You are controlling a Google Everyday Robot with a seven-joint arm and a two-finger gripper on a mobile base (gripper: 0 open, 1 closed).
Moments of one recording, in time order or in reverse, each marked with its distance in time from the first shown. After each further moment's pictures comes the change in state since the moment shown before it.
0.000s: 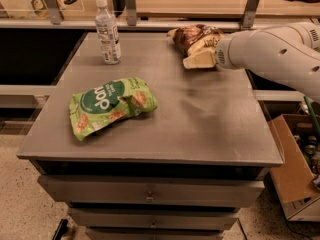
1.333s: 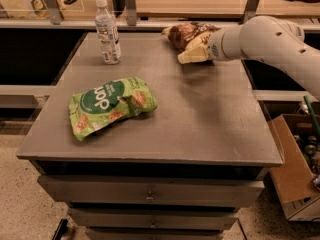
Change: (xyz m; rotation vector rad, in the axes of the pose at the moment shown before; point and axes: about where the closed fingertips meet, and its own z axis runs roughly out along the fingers) arm -0.016 0.002 0.059 -0.150 -0.034 -0.076
